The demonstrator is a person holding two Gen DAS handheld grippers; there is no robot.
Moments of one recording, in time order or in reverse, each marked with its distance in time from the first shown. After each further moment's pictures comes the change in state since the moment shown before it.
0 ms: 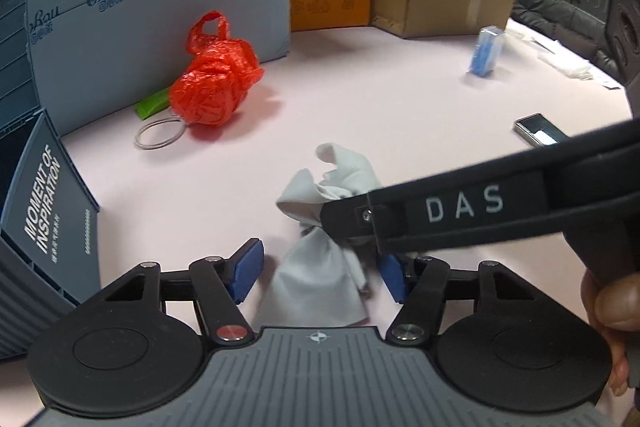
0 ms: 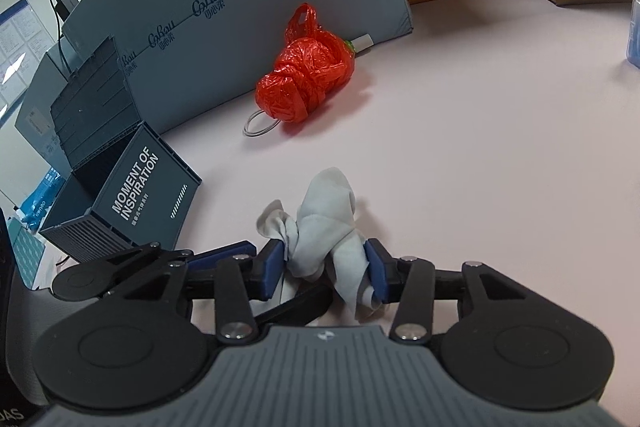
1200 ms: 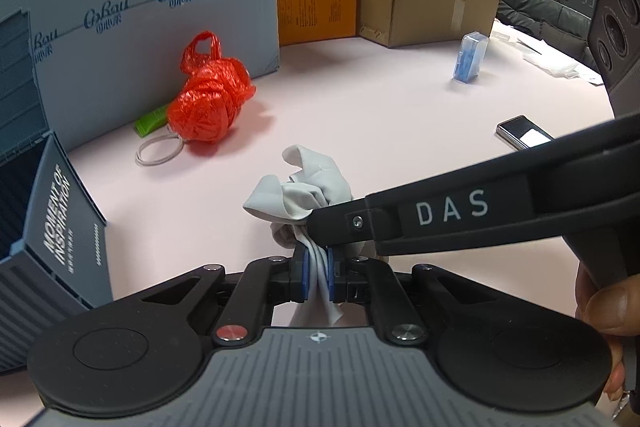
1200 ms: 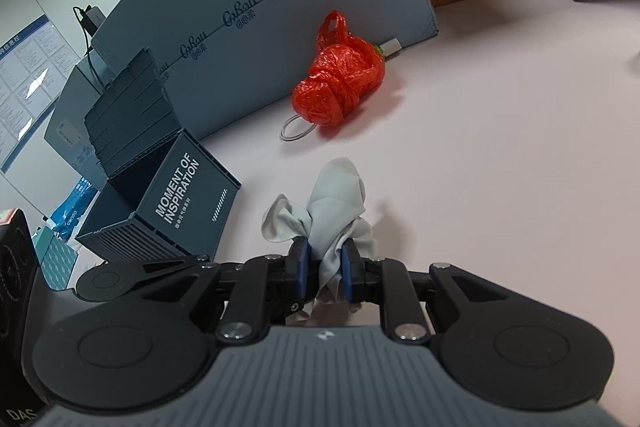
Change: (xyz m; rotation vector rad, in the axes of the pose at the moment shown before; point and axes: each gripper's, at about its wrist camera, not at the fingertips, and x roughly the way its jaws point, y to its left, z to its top) left arm -0.021 -0.002 0.002 0.042 -0.036 -0.011; right arm -0.013 0.014 -0.003 0.014 -0.025 0.084
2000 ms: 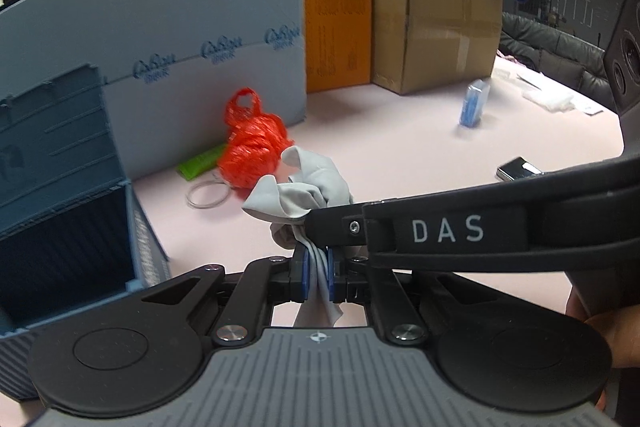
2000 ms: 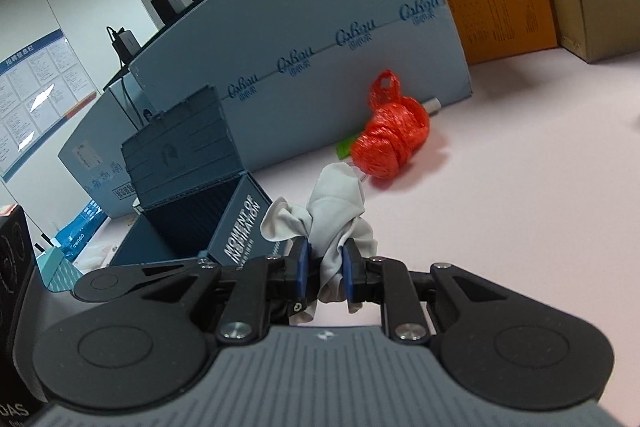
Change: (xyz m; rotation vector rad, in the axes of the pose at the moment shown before) left arm -0.056 0.035 0.013 0.002 -0.105 0.018; right arm -0.011 0.063 0.005 -0.054 -0.150 -0.008
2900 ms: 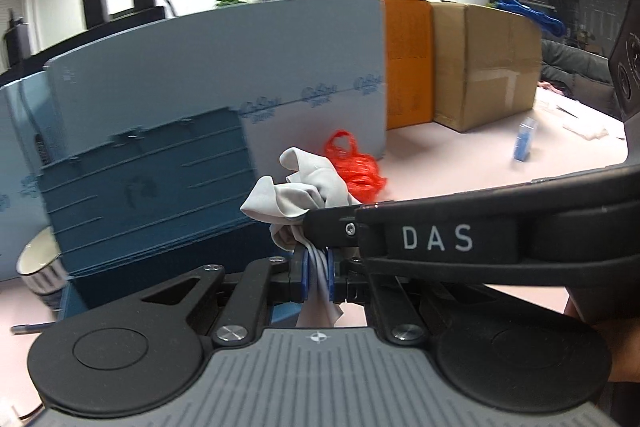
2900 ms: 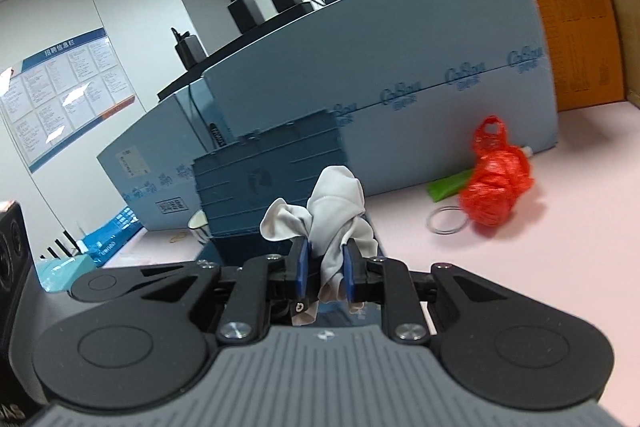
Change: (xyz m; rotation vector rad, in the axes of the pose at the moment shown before) left arm -0.058 0.073 0.002 -0.006 -0.095 0.134; right arm 0.029 0.087 0.010 -0.077 -0.074 0.100
